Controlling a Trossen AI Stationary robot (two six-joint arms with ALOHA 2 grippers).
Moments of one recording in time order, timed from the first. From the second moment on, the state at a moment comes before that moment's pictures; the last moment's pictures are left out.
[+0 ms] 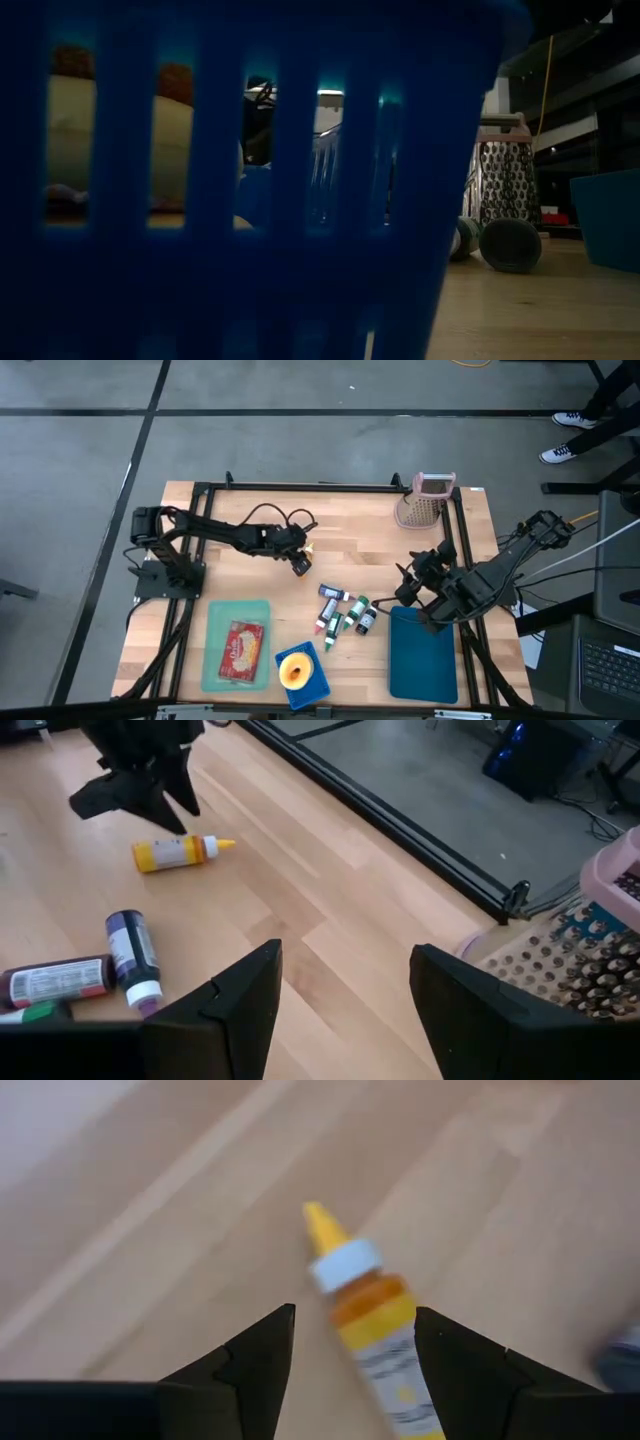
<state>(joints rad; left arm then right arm) 0.18 1.65 0.88 -0.19 -0.20 -0.48 0.66 1.29 1.15 -1.37 1.01 1.30</state>
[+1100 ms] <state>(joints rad) 0.12 1.76 1.06 -0.04 -0.11 -0.29 0.72 1.28 1.15 -1.29 1.39 1.29</state>
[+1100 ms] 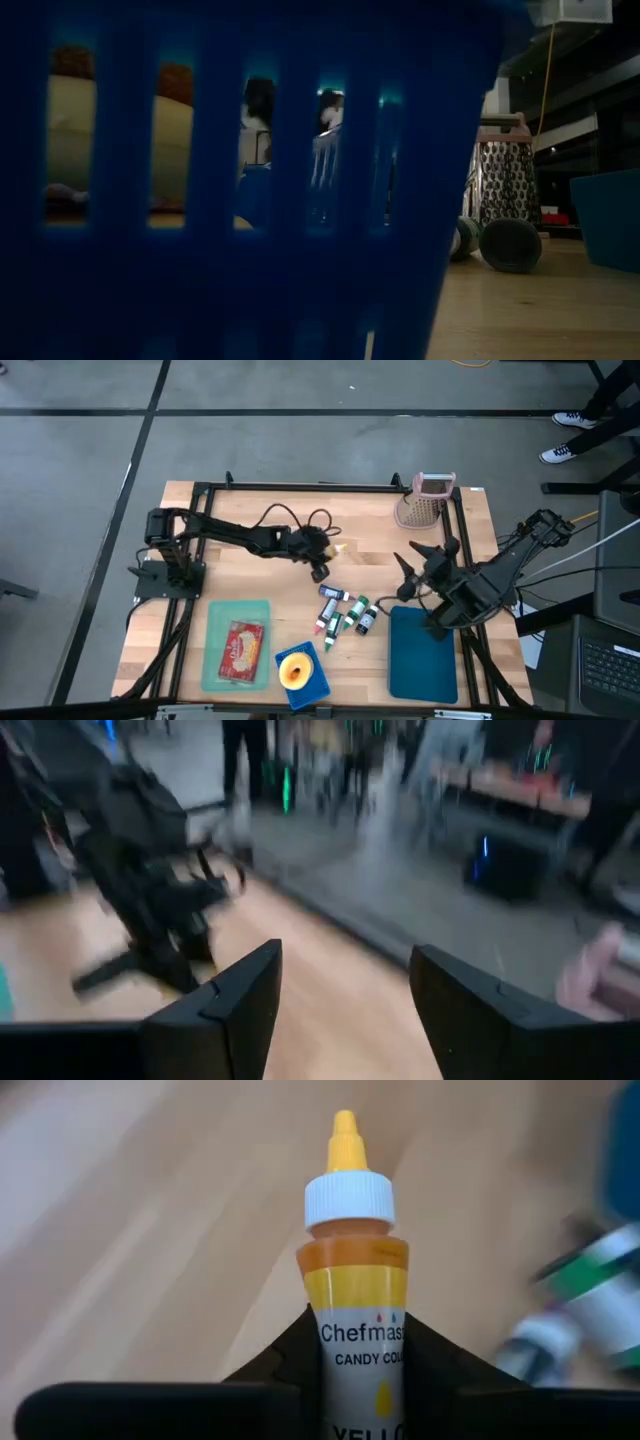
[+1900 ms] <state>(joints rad) 0.02 1.78 1.33 0.12 0.09 -0.01 1.32 1.27 1.15 -0.97 1.49 0.82</state>
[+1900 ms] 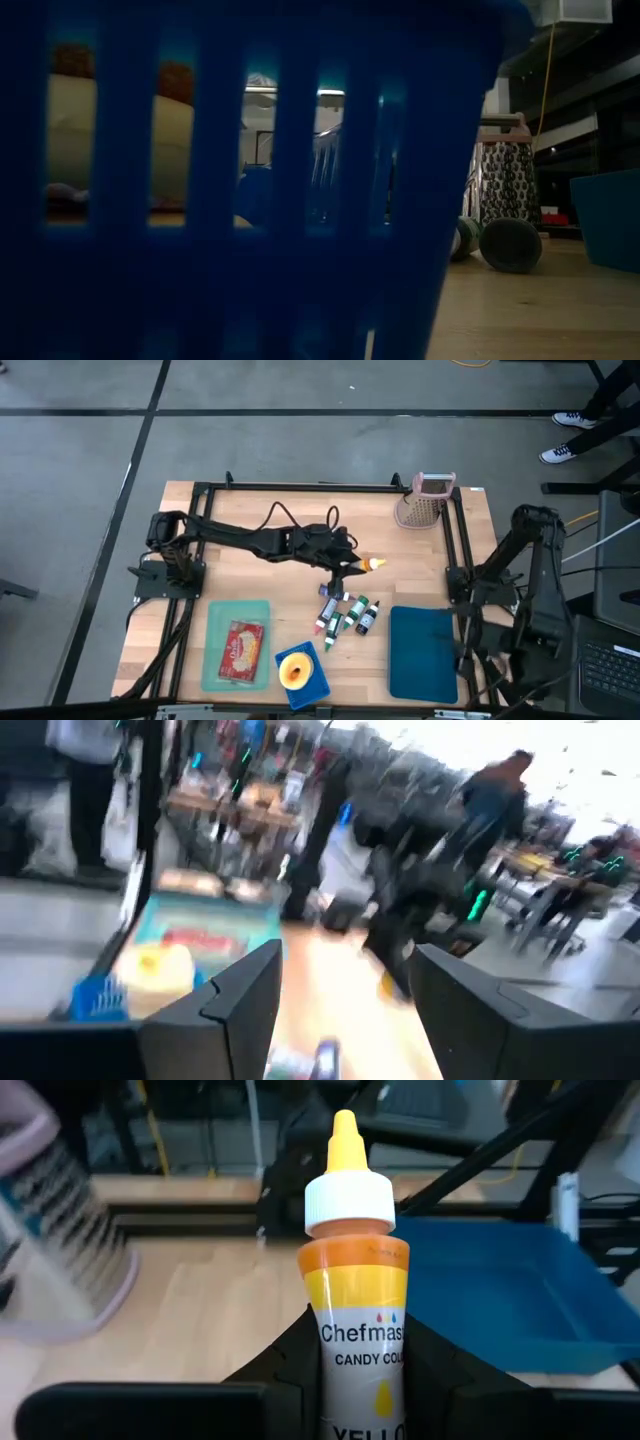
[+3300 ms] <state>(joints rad) -0.06 2.56 2.30 -0.22 0.27 0.08 1.21 0.78 0.88 -0.09 0.48 -0.13</state>
